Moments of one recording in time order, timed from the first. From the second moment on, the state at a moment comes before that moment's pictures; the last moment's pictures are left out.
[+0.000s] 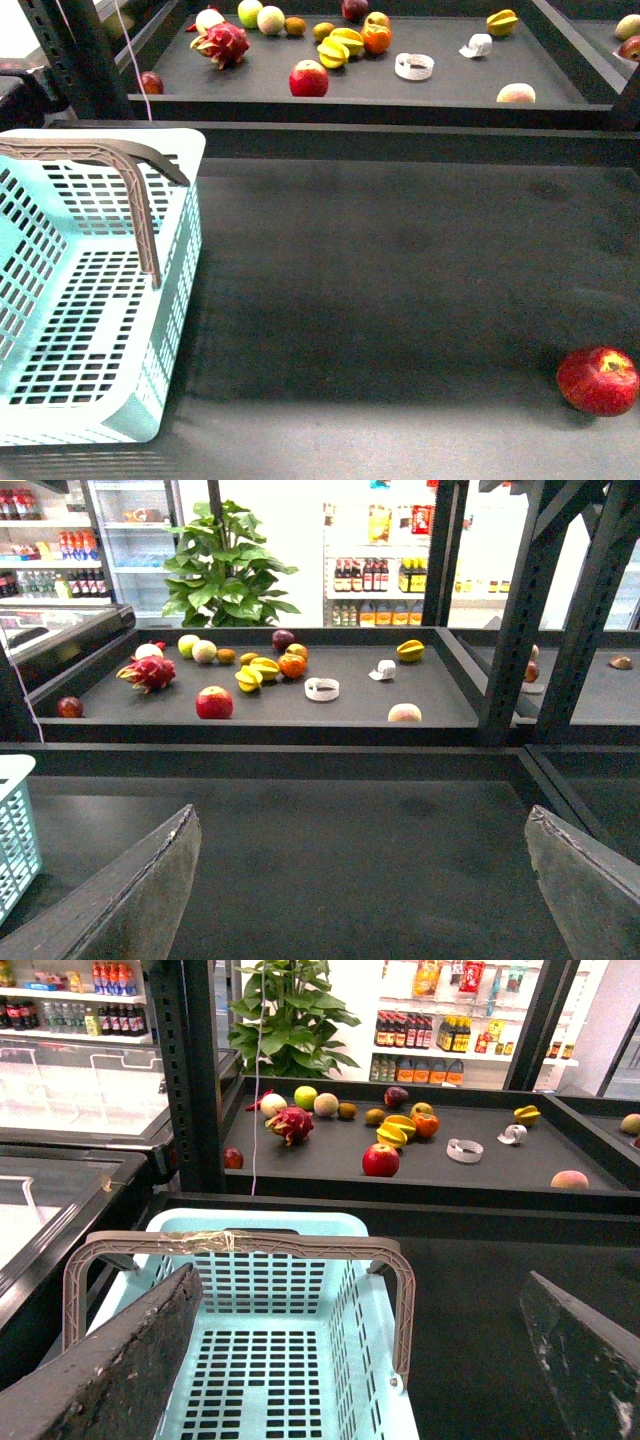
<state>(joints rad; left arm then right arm) 0.00 0.00 0.02 0.00 0.00 -0.01 0.00 0.00 0.01 0.00 -0.01 -0.01</state>
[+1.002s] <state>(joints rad) -0.20 0.35 0.03 0.17 -0.71 -0.44 0.00 0.00 0.01 0.00 -0.01 -0.01</state>
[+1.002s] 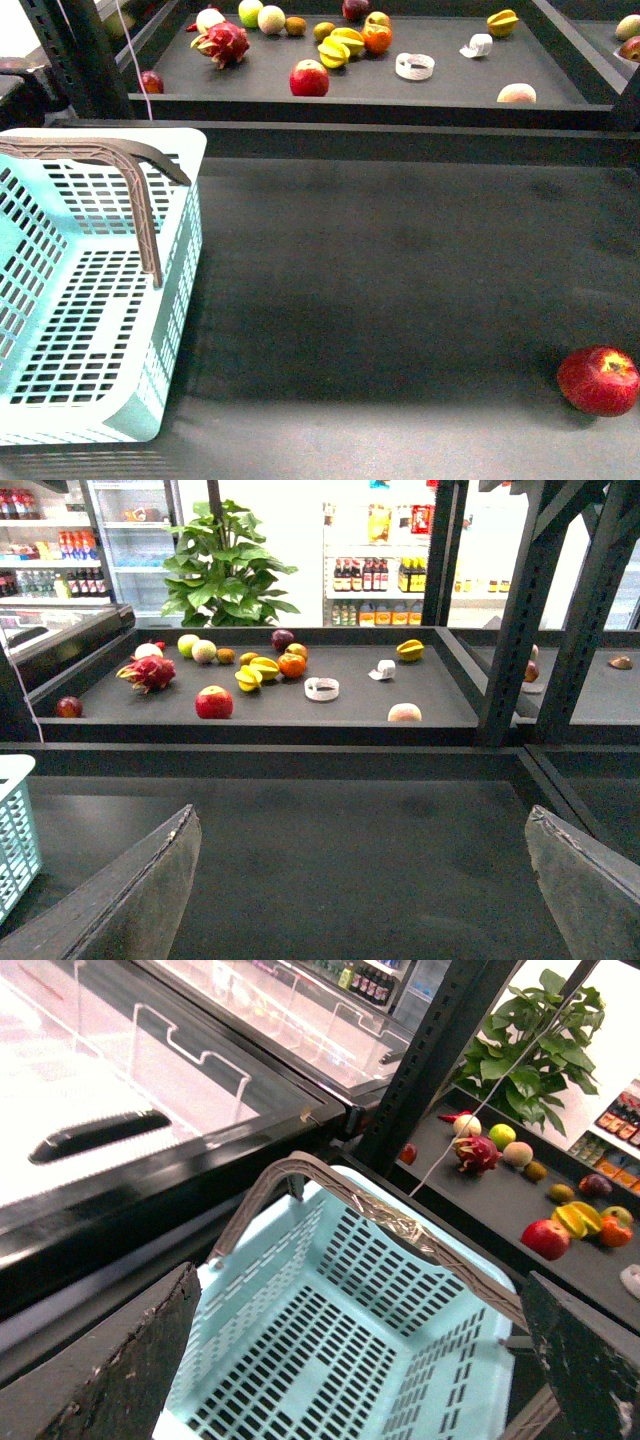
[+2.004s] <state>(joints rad) -0.09 1.57 0.42 0.72 -0.31 -1.18 0.00 0.00 0.01 0.00 -0.01 -0.01</state>
